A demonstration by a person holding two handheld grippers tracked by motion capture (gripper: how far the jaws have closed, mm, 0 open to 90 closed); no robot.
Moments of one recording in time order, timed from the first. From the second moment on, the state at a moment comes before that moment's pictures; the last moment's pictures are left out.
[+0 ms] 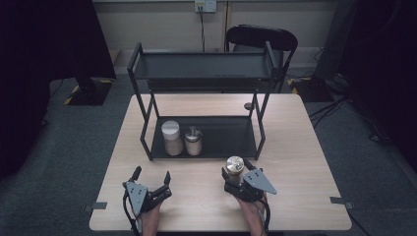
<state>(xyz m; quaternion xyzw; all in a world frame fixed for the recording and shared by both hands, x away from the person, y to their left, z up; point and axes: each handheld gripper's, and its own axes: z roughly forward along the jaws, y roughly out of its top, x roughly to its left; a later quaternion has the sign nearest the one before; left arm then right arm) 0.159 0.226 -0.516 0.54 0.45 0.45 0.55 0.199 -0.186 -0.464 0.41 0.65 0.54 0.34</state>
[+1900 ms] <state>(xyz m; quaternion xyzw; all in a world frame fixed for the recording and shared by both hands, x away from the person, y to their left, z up) 0.159 0.226 -0.516 0.54 0.45 0.45 0.55 0.206 -0.186 -0.463 0.43 0.68 0.51 0.31</state>
